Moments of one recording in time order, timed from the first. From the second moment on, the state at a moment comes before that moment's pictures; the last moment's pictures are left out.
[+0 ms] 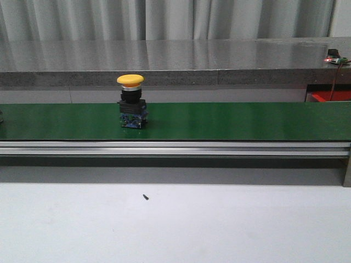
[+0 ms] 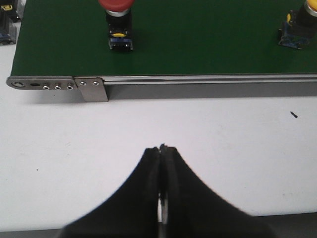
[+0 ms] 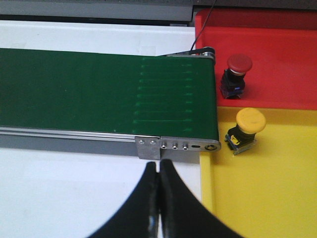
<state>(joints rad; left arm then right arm) -0.08 0.72 -0.75 -0.11 0.90 0.01 -0.08 0.57 -0.65 0.16 0.70 -0.12</state>
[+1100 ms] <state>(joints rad) -0.08 0.72 -0.75 -0.11 0.91 0.01 0.22 1.26 -1.20 0.23 0.84 -0.16</state>
